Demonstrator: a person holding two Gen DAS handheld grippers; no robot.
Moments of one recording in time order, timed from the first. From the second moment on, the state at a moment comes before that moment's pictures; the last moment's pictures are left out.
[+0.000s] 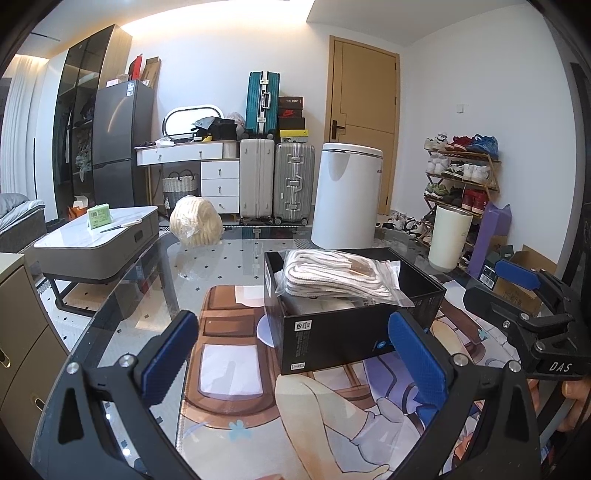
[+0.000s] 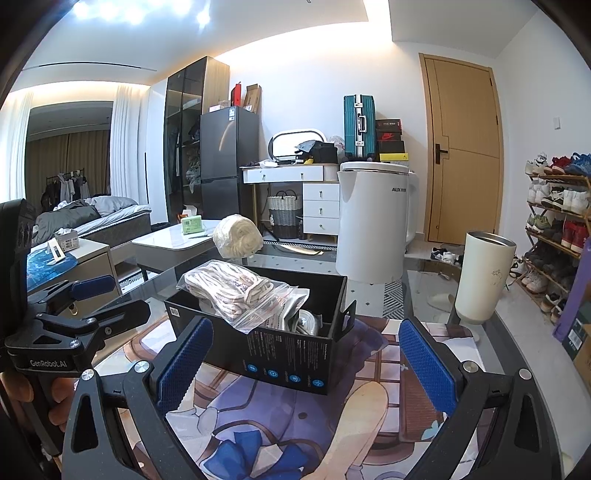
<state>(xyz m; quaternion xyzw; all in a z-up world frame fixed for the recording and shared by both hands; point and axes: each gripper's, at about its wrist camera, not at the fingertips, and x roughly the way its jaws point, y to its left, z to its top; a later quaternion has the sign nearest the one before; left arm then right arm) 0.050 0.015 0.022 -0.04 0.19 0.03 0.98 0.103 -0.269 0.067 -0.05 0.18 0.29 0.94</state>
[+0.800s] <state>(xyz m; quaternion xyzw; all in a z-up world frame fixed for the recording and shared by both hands) 0.047 0.016 0.023 -0.04 0.18 0.06 0.98 0.101 -0.270 0.068 -0.05 0.17 0.29 0.94</state>
